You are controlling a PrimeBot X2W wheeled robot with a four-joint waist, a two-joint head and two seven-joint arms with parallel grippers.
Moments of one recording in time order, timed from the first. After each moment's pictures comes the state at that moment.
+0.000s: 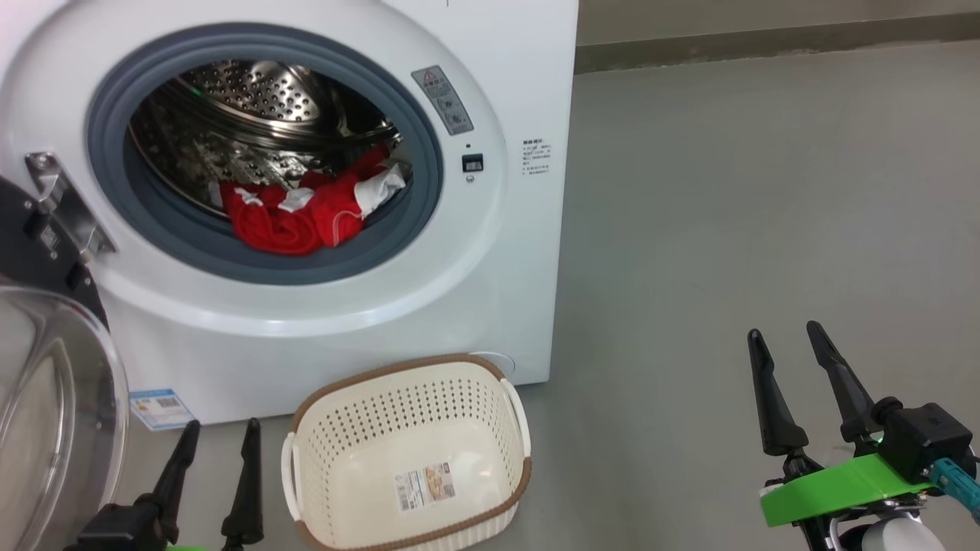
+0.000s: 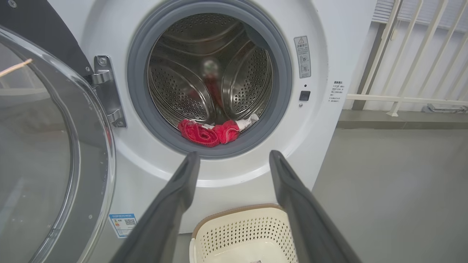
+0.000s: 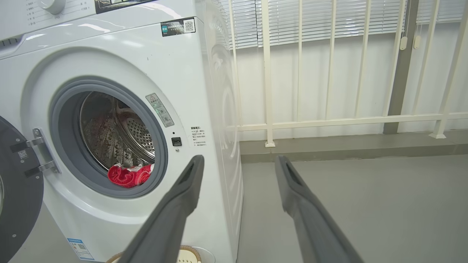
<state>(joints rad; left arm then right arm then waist) -0.04 0.09 0.06 0.27 -0.23 -0.13 -0.26 -0.04 -0.05 -0.03 0.15 0.28 0.12 -0.26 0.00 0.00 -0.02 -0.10</state>
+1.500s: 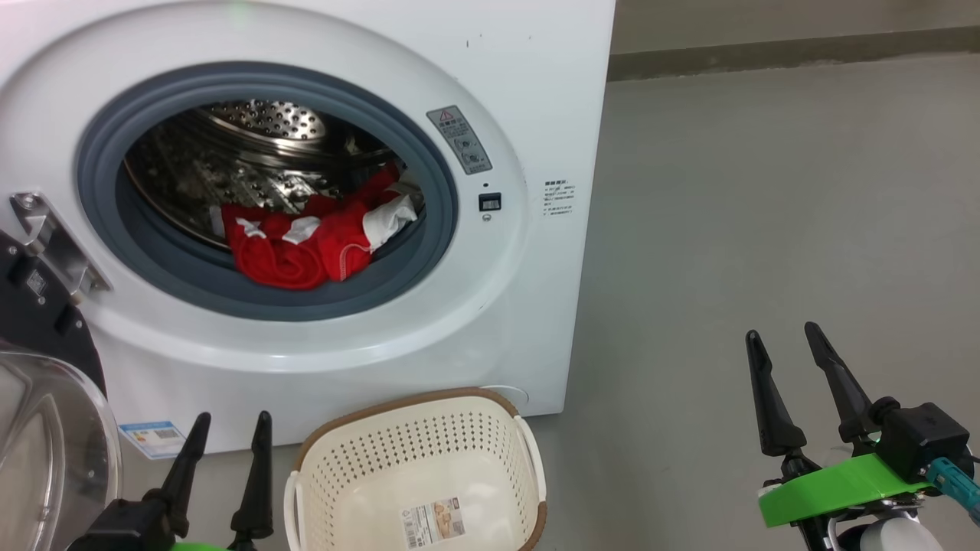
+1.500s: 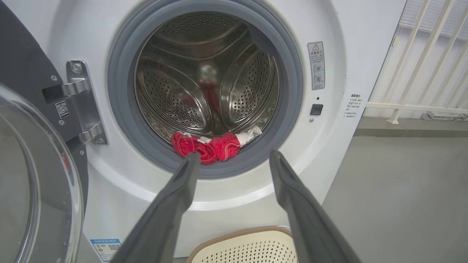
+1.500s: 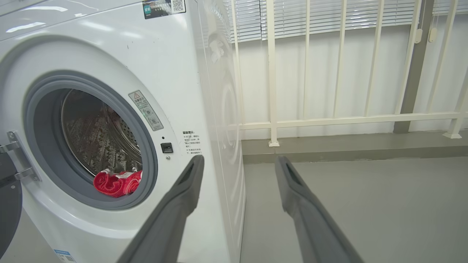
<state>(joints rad) -0.04 0.09 0.04 0.24 -0.24 -0.13 -0.26 -0.04 -0.05 -0.03 0.16 0.28 0.12 -0.26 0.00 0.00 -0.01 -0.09</state>
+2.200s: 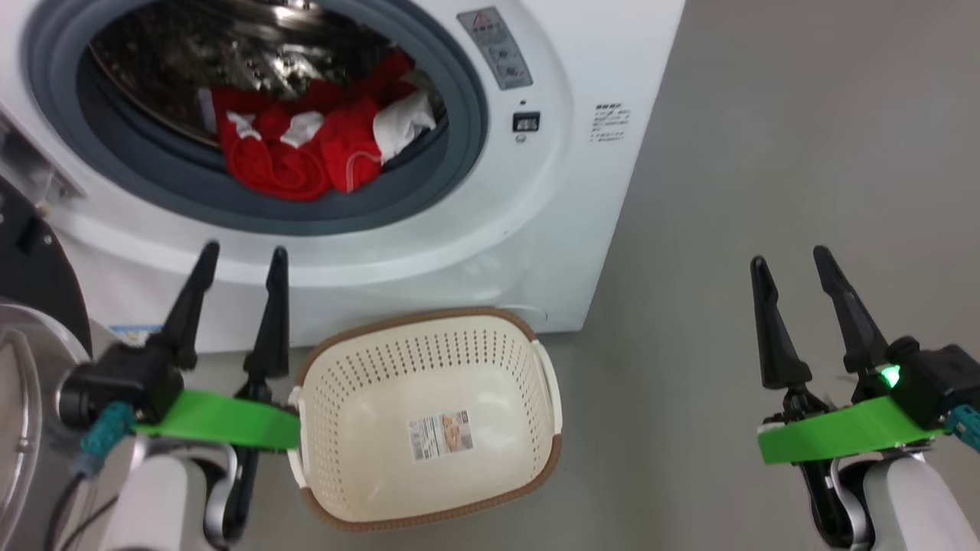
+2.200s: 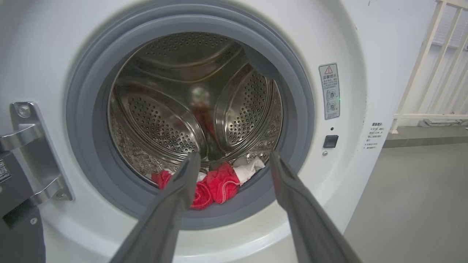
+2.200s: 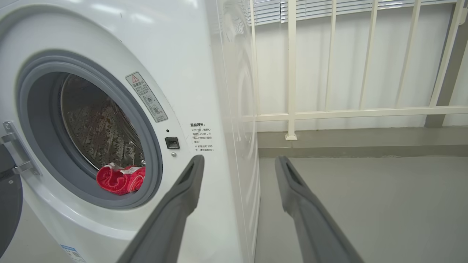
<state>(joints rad) -0.34 0.08 -0.01 0.27 -0.21 -0.13 -0.26 -0.14 -0.05 -0.02 0.11 0.29 0.12 -0.26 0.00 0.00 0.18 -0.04</state>
